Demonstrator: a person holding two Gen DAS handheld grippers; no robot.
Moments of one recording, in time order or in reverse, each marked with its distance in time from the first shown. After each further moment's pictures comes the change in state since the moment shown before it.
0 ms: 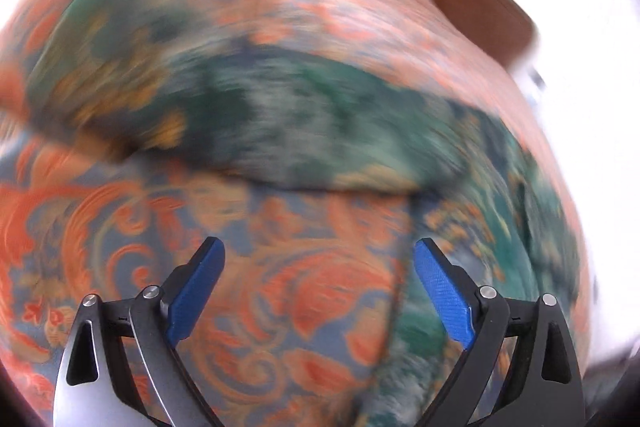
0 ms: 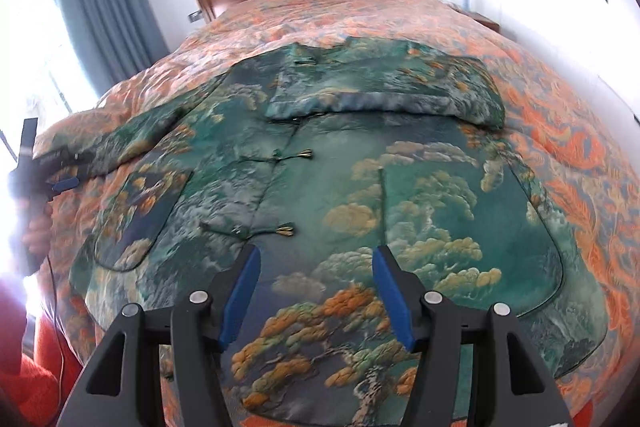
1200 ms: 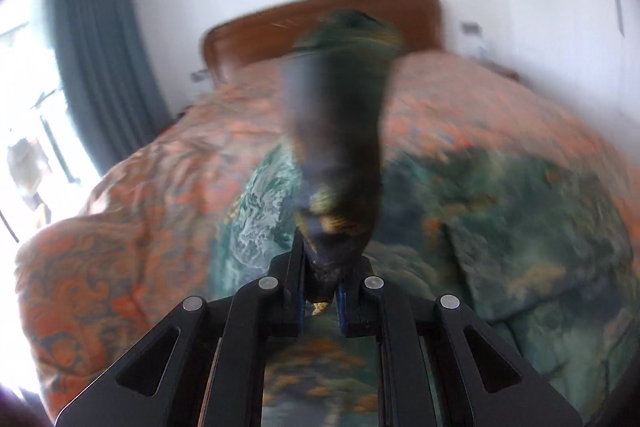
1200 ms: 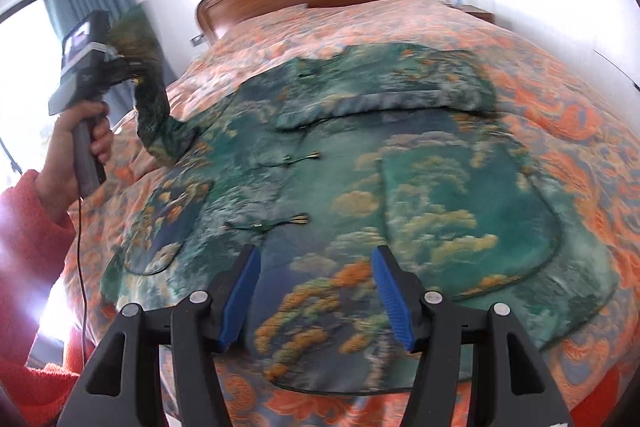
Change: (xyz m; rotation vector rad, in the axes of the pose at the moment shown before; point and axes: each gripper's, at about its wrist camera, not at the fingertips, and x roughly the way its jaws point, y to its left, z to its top) left arm 0.023 -0.315 -0.017 0.710 -0.337 0.137; right arm -0.028 -0.019 -0.016 0.124 -0.048 0.063
